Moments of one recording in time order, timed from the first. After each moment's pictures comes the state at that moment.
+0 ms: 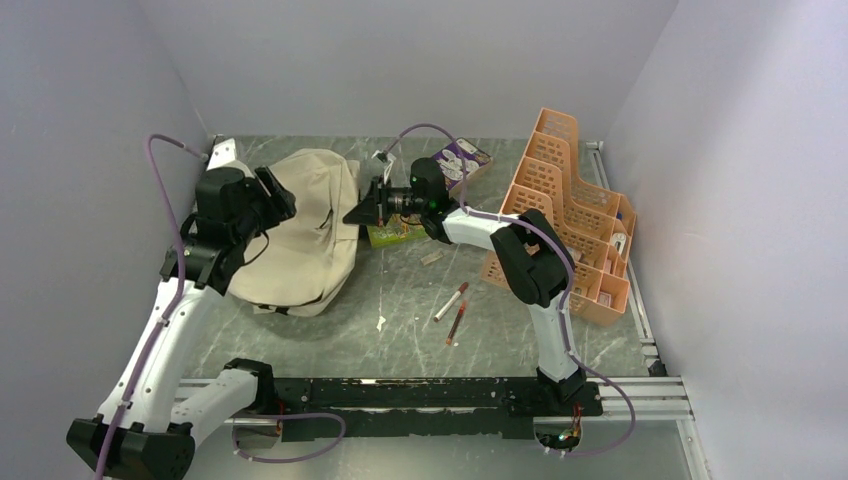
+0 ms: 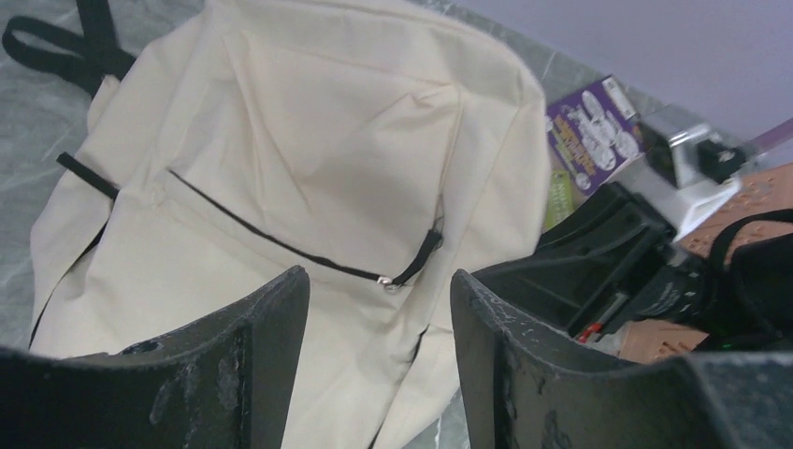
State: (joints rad) left arm -0.21 0.97 1.09 -0.53 -0.17 -0.50; right arm 0.64 2.13 1.40 0.63 -0.86 0.62
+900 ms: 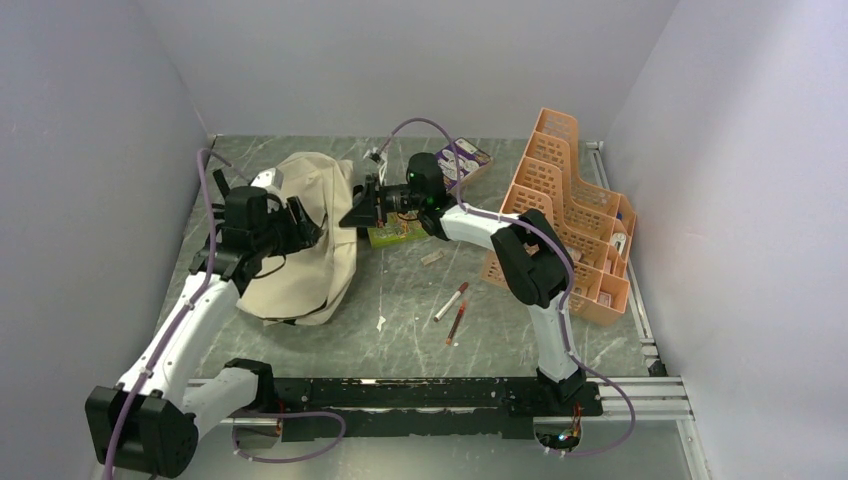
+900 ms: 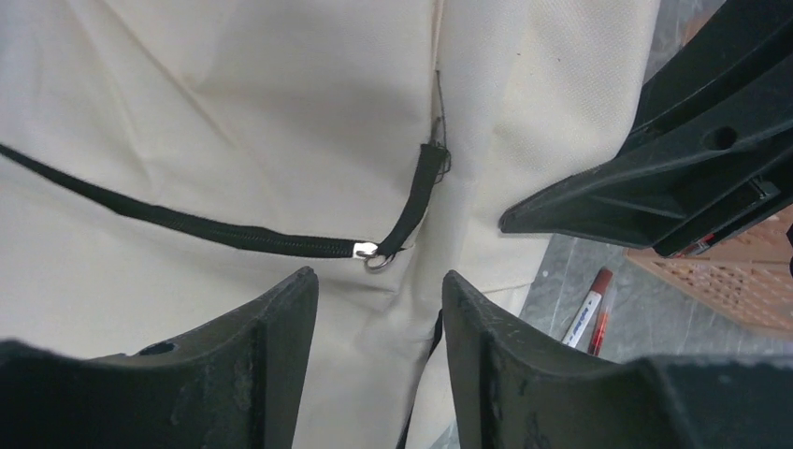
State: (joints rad) left arm -0.19 0.99 0.84 -0.44 0.10 -0.46; right arm 0.66 2.13 1.44 0.65 -1.03 0.54
